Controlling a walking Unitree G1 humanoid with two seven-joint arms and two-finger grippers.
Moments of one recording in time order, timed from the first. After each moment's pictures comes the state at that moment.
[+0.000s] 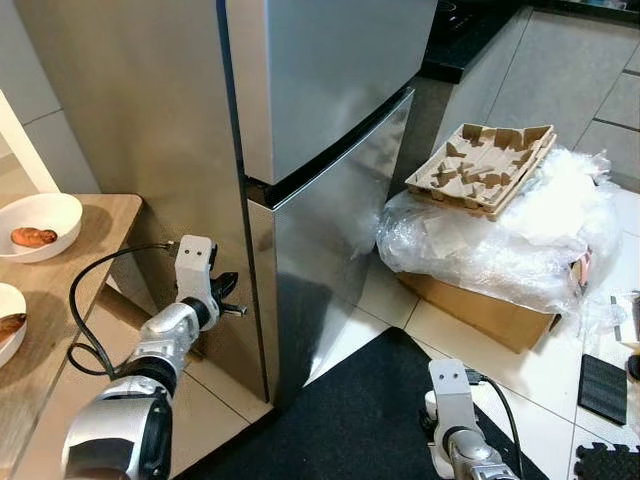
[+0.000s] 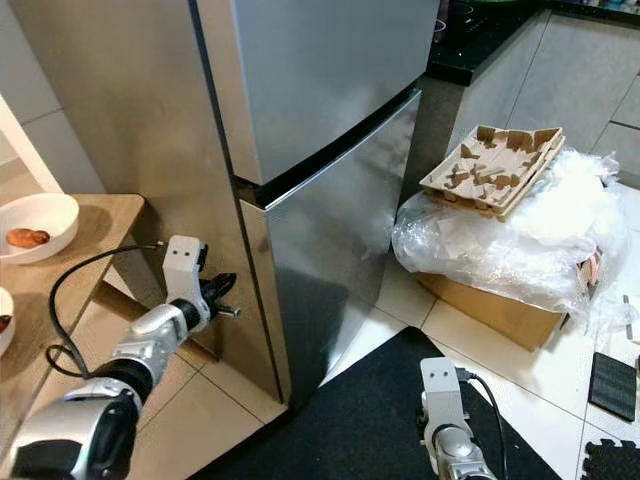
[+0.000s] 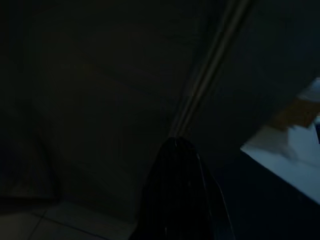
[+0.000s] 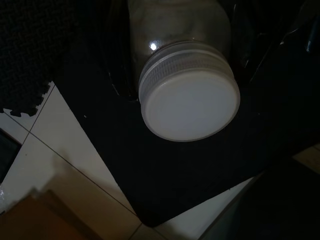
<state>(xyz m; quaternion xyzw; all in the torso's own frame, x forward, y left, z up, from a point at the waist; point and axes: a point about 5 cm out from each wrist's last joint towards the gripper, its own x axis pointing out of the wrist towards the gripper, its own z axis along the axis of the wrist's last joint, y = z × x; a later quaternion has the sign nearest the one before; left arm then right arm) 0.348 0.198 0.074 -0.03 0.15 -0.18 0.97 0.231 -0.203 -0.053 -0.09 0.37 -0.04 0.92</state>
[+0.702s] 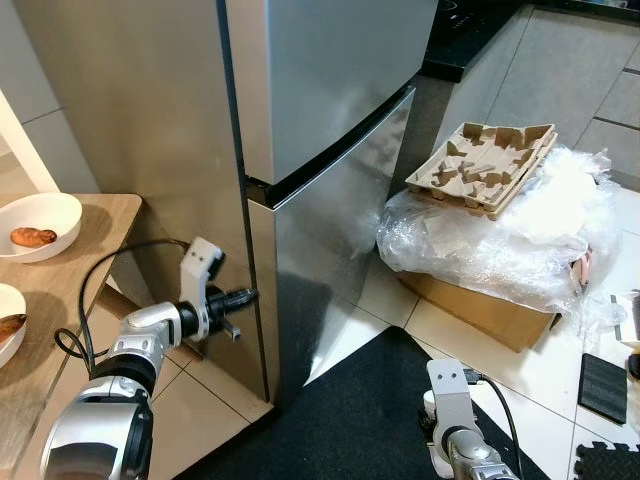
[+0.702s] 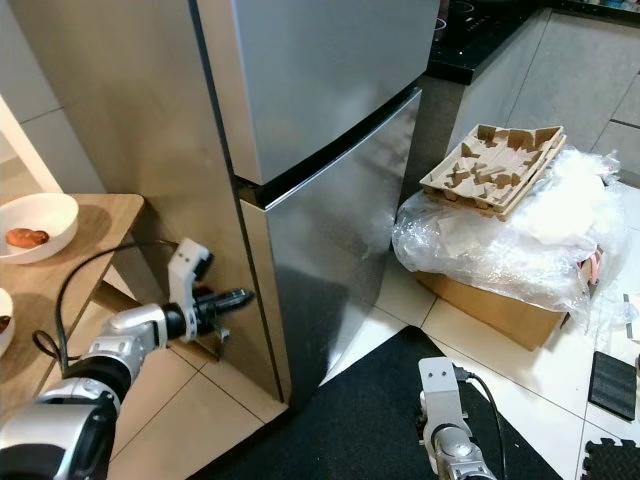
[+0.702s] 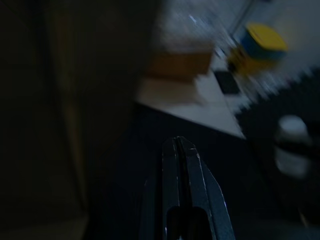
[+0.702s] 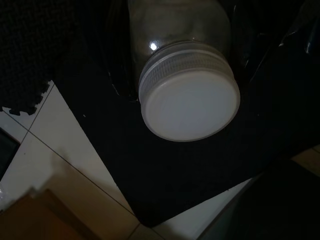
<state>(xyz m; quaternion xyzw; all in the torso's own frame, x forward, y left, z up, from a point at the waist) 0.327 0.192 0.071 -0.03 0.21 -0.41 0.89 0.231 -0.202 -0.053 -0.09 0.37 -0.04 0.92</state>
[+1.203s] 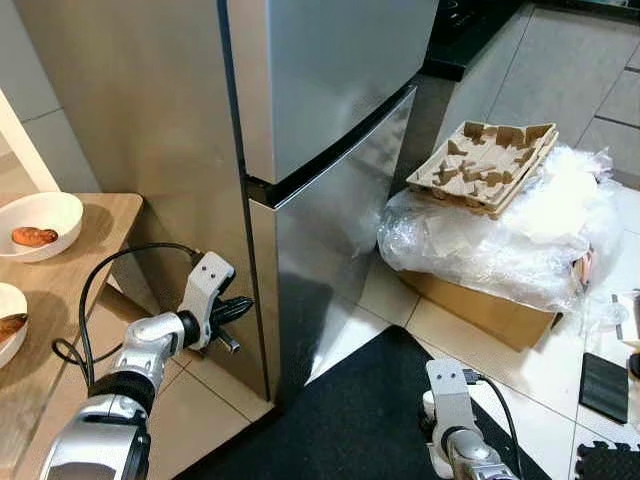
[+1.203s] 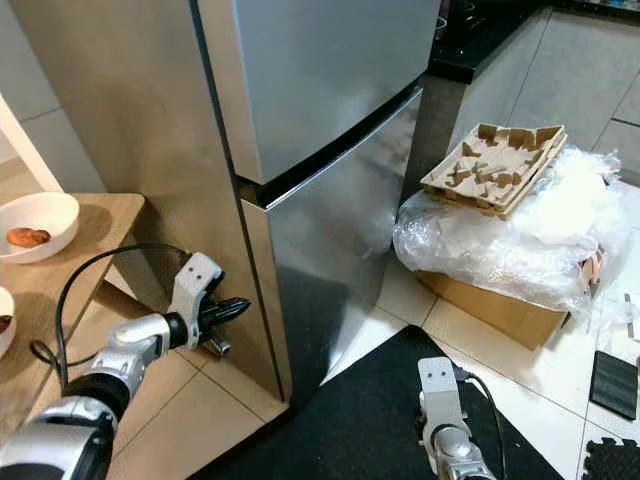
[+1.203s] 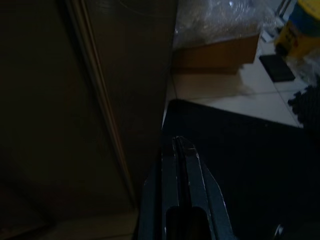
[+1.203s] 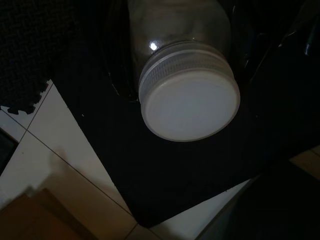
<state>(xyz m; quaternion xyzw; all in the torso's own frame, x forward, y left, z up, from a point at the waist) 0.325 0.189 0.065 0.05 0.15 -0.34 0.93 0.231 -0.202 -0.053 -0.09 0.37 -0.03 0.92</state>
